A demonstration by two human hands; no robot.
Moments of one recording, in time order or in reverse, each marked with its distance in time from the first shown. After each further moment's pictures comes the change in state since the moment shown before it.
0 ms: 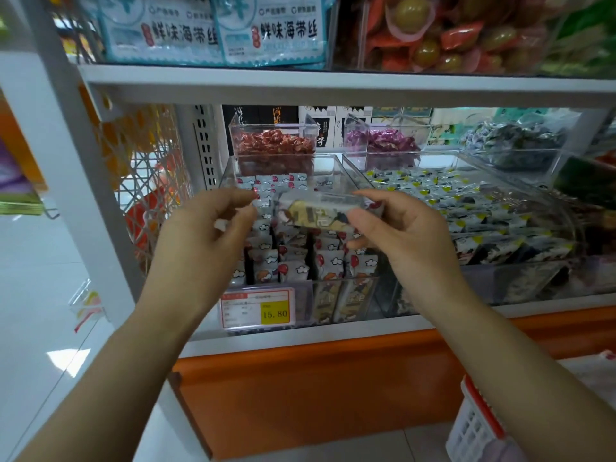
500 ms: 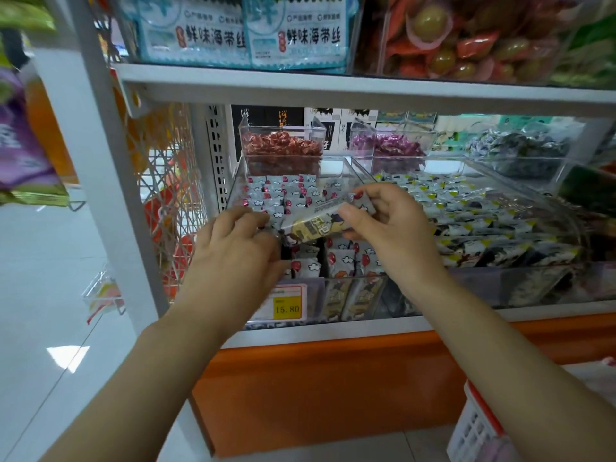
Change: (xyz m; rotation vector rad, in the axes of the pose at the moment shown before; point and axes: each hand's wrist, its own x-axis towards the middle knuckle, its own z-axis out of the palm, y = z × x) left_hand -0.010 -0.021 0.014 0.682 -0.253 0.205; right_hand 0.014 0.002 0.020 -0.151 -0.025 0.010
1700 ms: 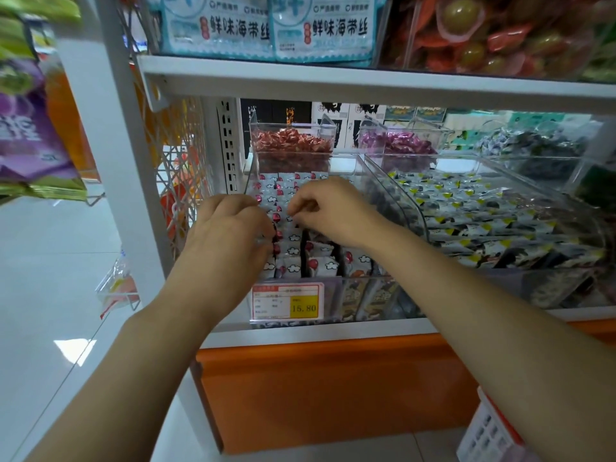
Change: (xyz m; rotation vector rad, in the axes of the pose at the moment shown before) left_hand 0.005 -0.022 -0.010 -0.180 0.124 -0.057; right_hand 0.062 0.001 0.058 -0.579 -0.428 -0.174
